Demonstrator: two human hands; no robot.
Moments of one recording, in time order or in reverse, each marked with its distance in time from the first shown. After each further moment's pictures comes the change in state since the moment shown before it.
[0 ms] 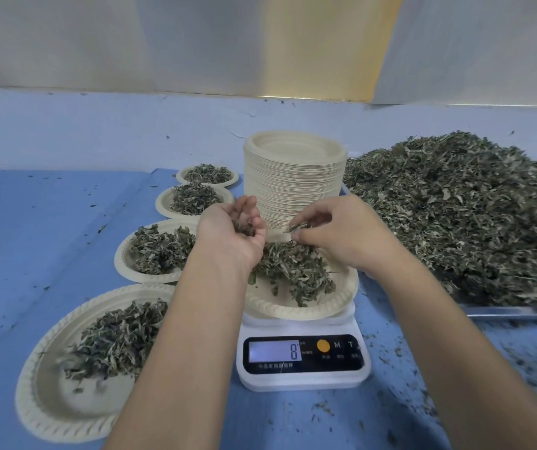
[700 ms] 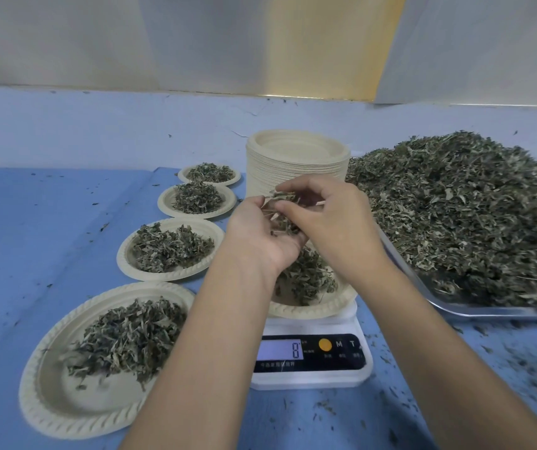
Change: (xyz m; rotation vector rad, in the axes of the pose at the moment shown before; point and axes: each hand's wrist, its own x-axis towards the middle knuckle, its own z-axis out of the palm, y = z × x) left_hand -0.015 -0.021 0.016 0.023 -0.188 -0.123; right_hand -0.006 -0.019 0.019 0.228 0.290 -0.217
